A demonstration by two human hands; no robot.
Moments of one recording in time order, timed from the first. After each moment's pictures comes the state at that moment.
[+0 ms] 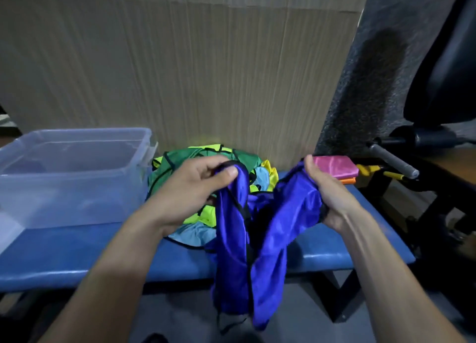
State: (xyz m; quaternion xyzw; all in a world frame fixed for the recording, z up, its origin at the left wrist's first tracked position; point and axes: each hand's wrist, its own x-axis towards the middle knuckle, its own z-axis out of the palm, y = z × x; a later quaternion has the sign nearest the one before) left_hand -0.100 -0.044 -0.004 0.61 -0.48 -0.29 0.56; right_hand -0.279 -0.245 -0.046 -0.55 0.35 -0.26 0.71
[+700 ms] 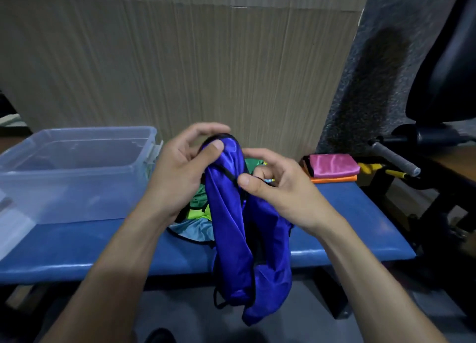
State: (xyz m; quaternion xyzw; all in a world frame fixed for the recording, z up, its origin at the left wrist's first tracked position) left_hand -0.108 -0.034 0.012 0.54 -0.46 -0.17 0.69; right_hand -0.252 -0.161 -0.014 -0.78 0.06 -0.28 0.55
